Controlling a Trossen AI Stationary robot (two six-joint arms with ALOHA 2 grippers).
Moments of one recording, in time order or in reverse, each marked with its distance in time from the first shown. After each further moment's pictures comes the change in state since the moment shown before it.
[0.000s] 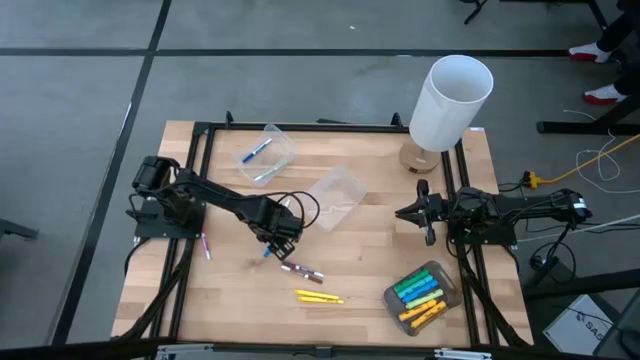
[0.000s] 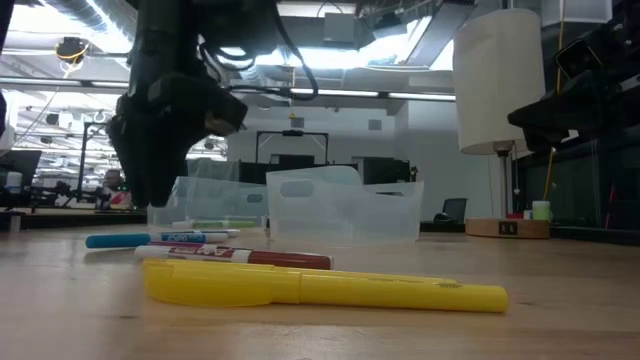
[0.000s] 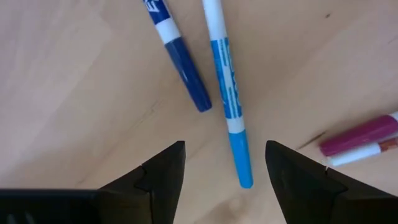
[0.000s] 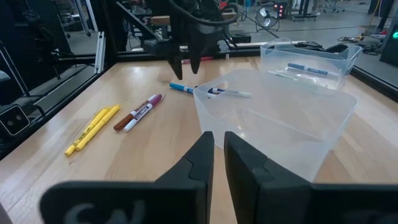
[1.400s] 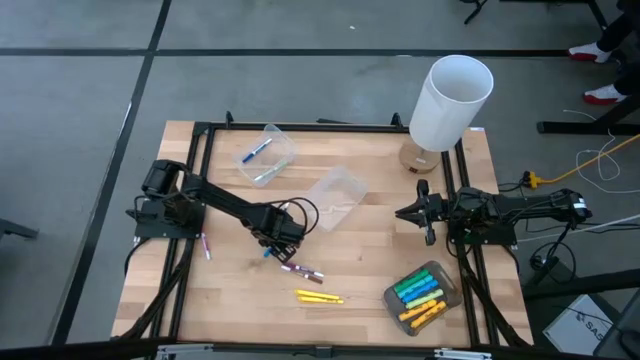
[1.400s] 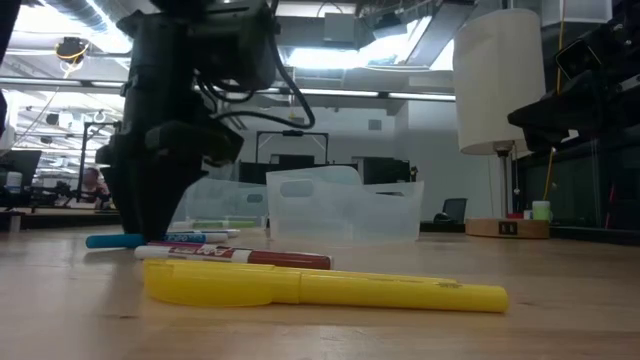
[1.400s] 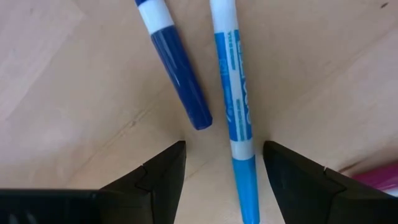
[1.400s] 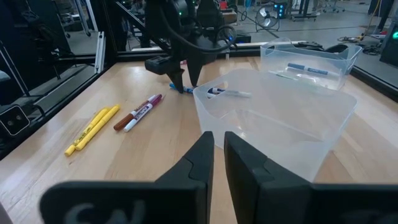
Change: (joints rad) left arm -0.018 0.083 -0.056 0.115 -0.011 -0.067; right arm 0.000 0.000 0.000 0.000 0.000 0.000
